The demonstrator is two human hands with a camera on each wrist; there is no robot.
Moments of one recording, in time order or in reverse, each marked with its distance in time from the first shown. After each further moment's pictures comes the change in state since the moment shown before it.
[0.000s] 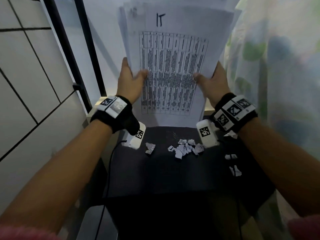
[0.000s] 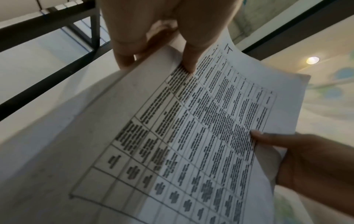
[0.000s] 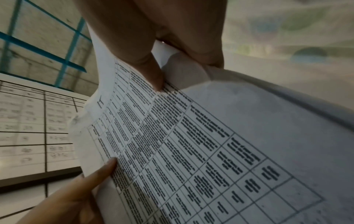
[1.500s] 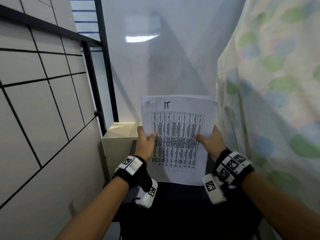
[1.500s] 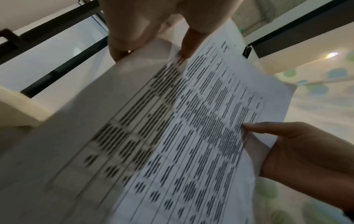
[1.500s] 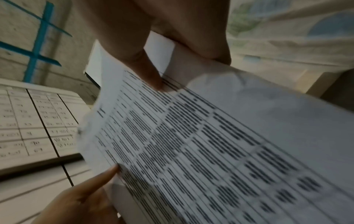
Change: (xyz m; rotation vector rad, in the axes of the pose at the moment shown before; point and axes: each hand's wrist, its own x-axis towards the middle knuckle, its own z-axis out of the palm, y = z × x) left_hand -0.117 -0.010 -0.008 -0.047 -0.056 -0.170; right_hand -0.105 -0.003 -0.022 0.037 -0.007 0.222
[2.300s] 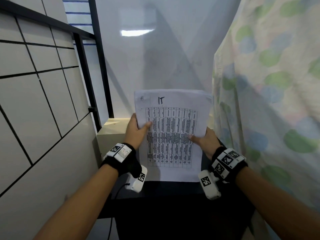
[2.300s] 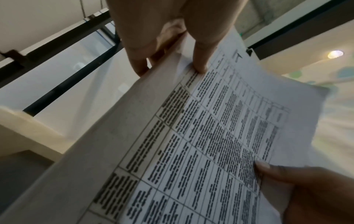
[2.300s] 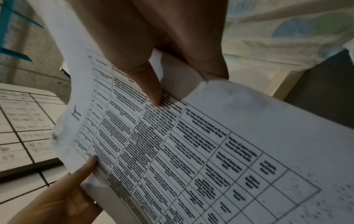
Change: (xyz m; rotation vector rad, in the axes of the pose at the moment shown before) left_hand 0.021 0.008 -0.013 0.019 -0.008 0.114; right_hand -0.003 0.011 -0.005 -0.008 -0.096 0.094
